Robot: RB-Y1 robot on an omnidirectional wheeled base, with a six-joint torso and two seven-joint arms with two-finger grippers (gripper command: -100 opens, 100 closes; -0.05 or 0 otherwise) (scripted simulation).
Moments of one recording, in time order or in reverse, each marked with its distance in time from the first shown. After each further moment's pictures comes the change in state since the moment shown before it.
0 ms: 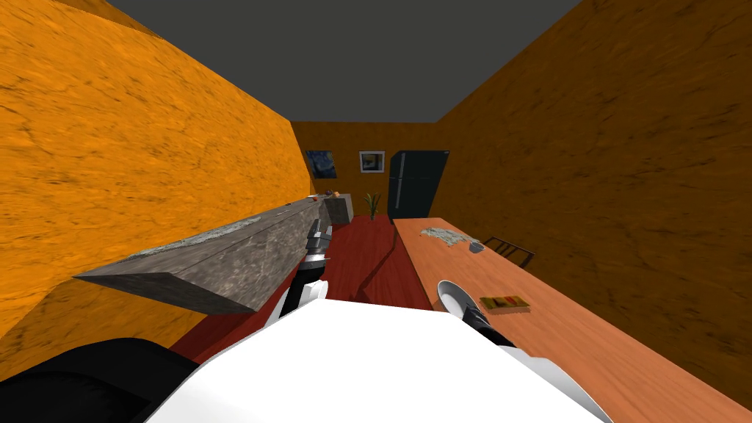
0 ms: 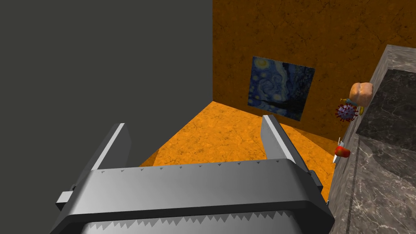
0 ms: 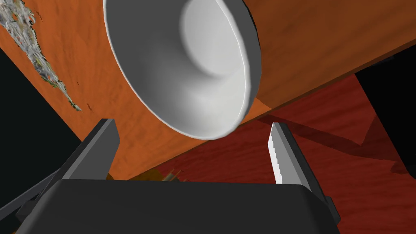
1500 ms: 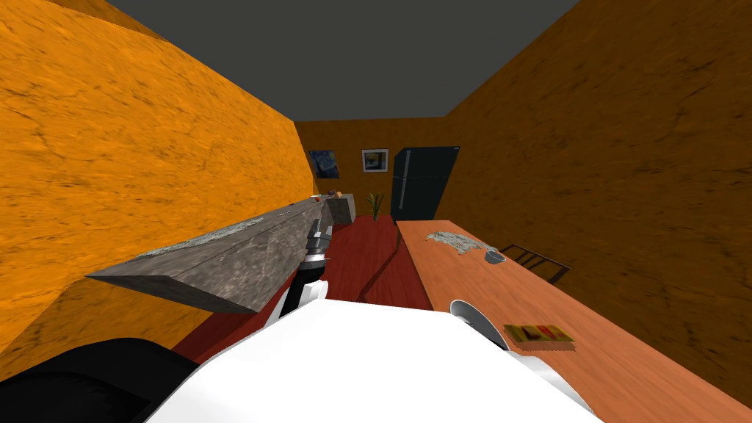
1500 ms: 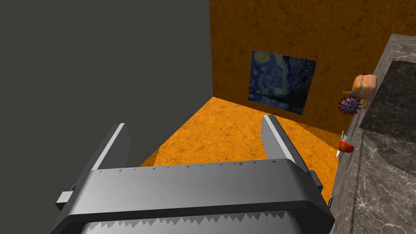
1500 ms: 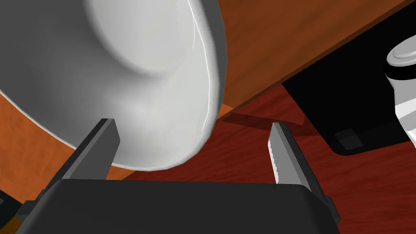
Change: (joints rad) left arm 0.000 0.000 0.000 0.000 0.000 0.000 0.000; right arm -0.051 -0.118 0.062 0.182 -0.244 -0.051 -0.002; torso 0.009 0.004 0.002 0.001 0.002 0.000
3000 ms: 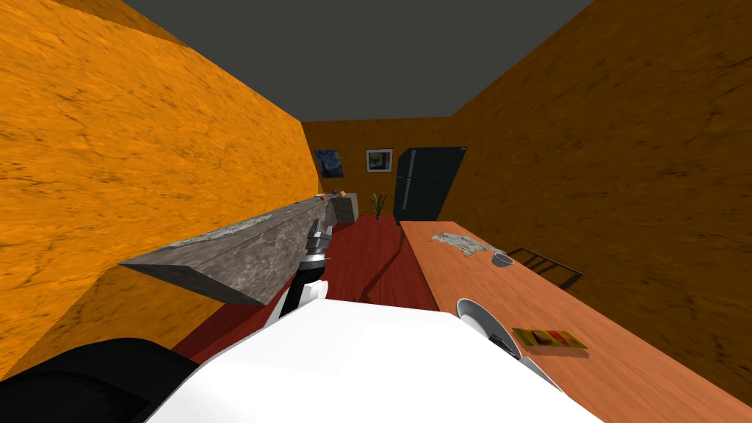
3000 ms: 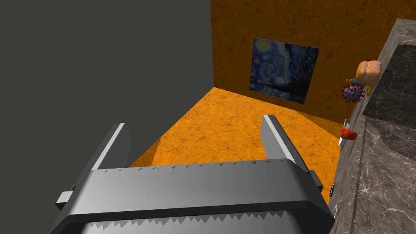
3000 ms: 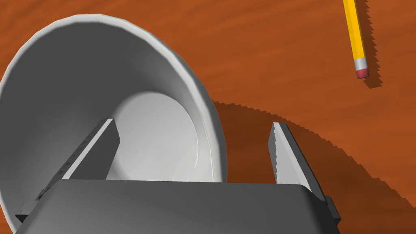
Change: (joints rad) left arm 0.000 0.000 0.000 0.000 0.000 0.000 0.000; right arm -0.083 -0.048 0.031 0.320 0.461 0.063 0.254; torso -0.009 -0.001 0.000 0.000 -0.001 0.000
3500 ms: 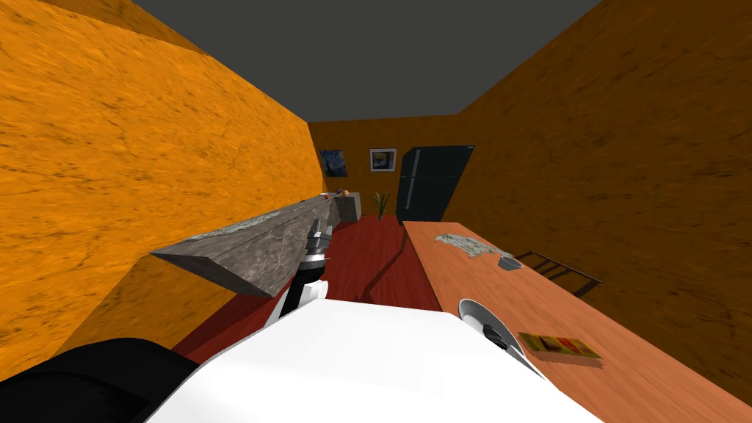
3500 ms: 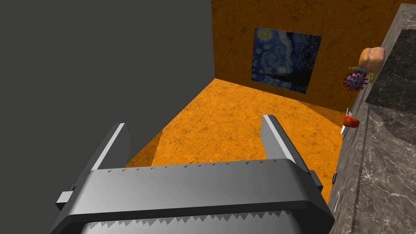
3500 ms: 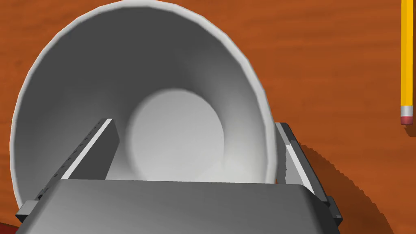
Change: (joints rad) left arm 0.000 0.000 0.000 0.000 0.000 0.000 0.000; right arm -0.053 -0.020 0.053 0.056 0.147 0.029 0.049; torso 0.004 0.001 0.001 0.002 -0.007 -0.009
